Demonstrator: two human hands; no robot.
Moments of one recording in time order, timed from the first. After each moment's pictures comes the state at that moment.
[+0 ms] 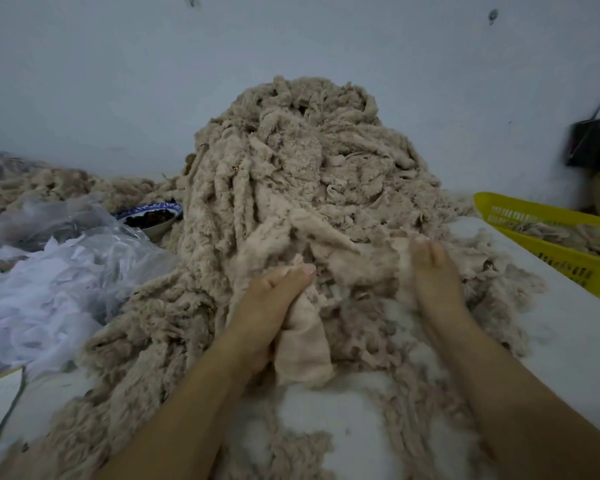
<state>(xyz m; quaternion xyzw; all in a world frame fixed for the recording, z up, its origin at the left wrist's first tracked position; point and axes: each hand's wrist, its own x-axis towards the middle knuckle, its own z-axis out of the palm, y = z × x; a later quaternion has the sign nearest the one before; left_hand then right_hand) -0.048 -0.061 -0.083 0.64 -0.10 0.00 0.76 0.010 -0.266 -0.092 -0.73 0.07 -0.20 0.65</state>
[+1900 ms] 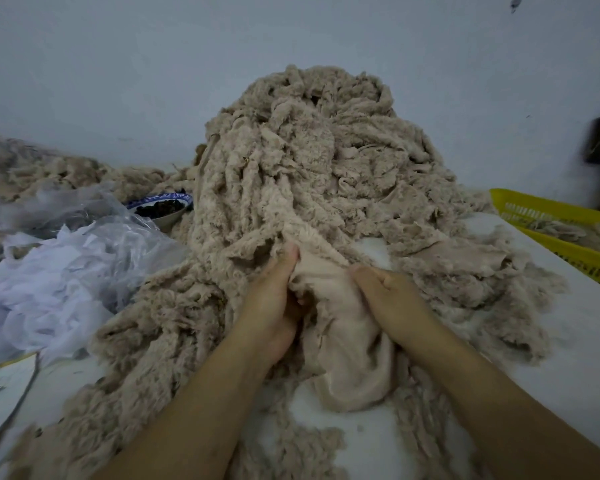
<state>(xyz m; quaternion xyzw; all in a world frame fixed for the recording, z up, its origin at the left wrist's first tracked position) -0.025 -0.064 -0.089 0.45 0.05 -0.01 0.89 -0.013 -0.223 -0.097 -0.82 -0.13 -0.07 0.55</state>
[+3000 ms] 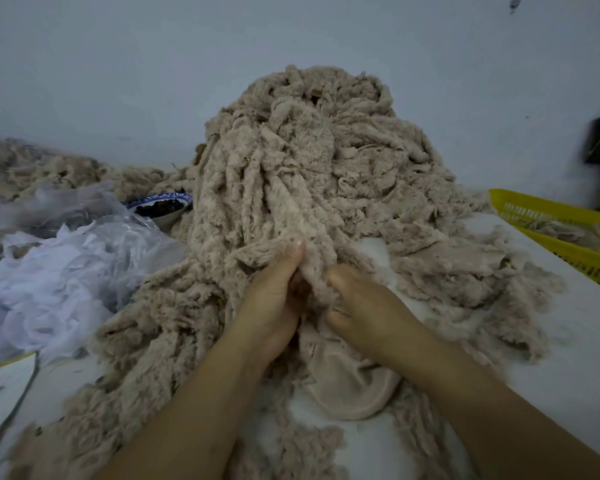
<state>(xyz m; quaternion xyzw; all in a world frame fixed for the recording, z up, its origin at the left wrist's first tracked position) -0.029 -0.061 -0.085 0.49 0.00 -0.01 0.87 -0.028 -0.210 -0.091 -0.91 -0.32 -0.11 0.23</state>
